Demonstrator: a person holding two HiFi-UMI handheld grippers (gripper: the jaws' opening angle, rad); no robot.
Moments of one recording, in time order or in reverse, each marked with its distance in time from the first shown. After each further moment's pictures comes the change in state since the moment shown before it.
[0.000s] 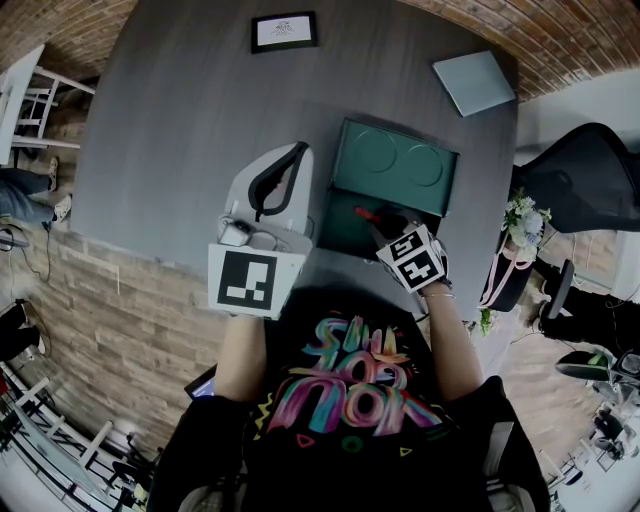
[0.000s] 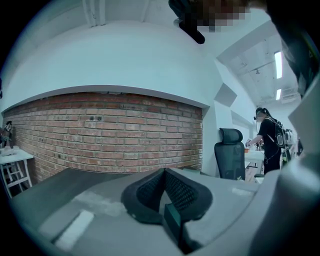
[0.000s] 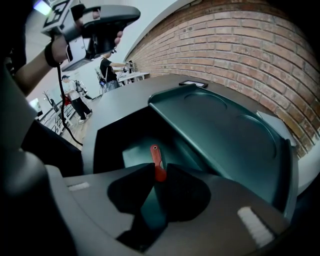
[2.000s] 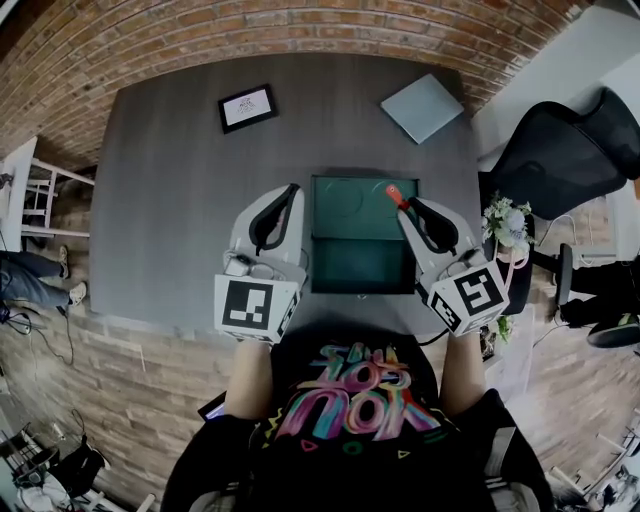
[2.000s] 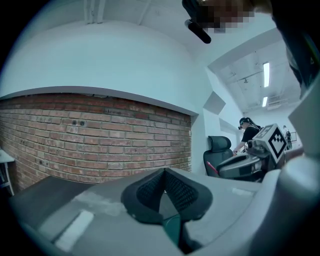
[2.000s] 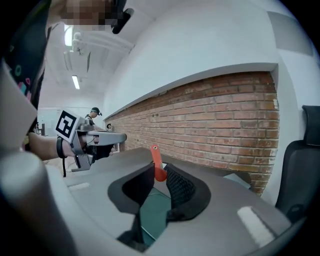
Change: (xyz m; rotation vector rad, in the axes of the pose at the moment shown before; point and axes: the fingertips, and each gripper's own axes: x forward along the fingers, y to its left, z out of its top) left arm 0.021 -0.028 0.040 0.055 -0.081 -0.160; right arm -0.228 -0.056 0.139 0.126 -0.781 -0.303
